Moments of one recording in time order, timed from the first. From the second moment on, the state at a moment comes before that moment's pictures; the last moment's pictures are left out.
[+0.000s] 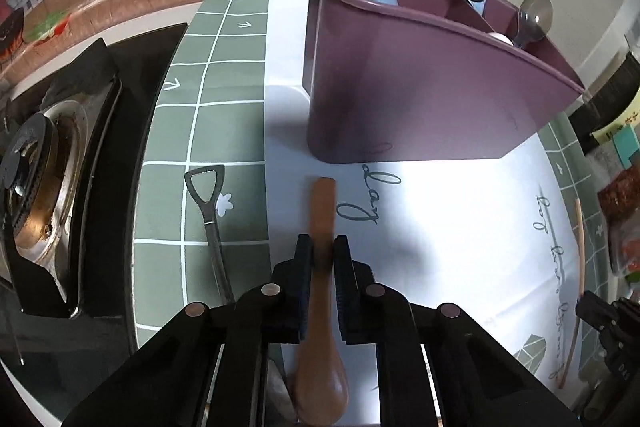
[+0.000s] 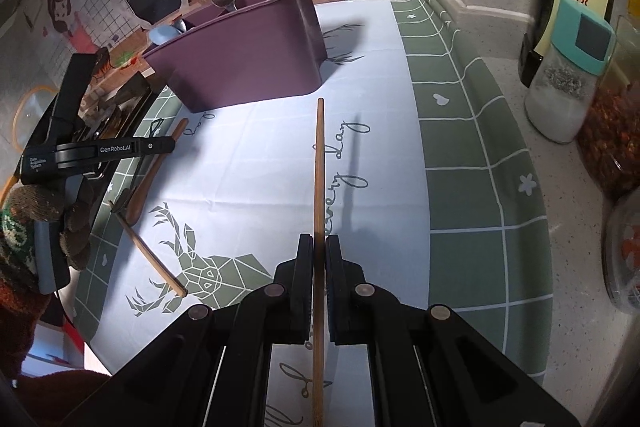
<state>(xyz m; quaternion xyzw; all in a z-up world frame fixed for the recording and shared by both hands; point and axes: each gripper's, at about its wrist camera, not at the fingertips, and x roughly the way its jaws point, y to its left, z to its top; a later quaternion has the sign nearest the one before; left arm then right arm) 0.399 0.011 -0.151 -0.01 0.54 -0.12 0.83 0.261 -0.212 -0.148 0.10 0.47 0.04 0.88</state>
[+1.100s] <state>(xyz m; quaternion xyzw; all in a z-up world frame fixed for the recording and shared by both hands) 0.312 0.023 -0.035 -0.09 0.42 -0.21 0.88 0.270 -0.187 -0.094 0.08 0.39 0.08 0.91</state>
